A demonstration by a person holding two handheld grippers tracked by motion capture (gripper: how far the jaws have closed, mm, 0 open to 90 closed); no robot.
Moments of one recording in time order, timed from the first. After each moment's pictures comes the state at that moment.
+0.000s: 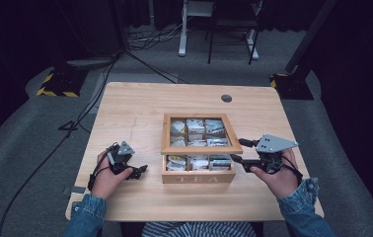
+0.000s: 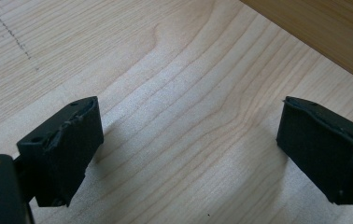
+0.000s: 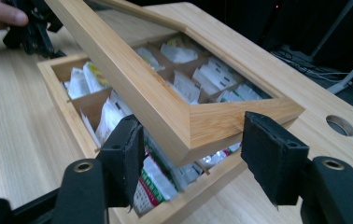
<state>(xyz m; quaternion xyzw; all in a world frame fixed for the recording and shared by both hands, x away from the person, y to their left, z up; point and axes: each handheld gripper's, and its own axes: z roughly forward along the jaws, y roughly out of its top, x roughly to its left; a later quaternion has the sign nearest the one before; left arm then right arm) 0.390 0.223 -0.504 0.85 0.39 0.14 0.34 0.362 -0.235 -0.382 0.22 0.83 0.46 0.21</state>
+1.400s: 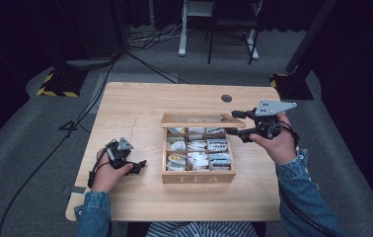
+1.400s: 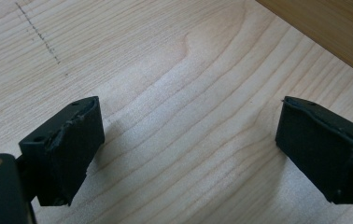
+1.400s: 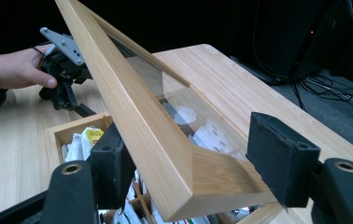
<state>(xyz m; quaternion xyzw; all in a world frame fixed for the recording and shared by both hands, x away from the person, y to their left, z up) 0.401 0.227 -0.505 0.83 0.41 0.15 0.33 0.434 -0.226 -0.336 0.18 0.82 0.52 0.15</state>
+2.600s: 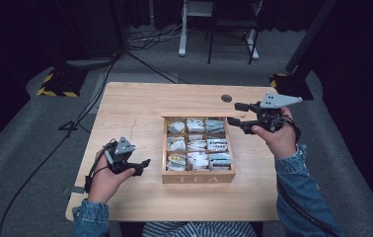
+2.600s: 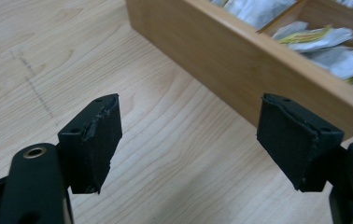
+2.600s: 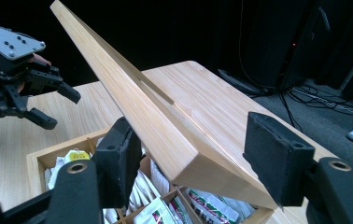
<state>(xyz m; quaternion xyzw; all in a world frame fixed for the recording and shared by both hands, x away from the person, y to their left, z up) 0.361 0.205 -0.441 0.83 0.38 0.17 0.38 0.446 -0.232 -0.326 0.20 0.80 0.54 0.16</state>
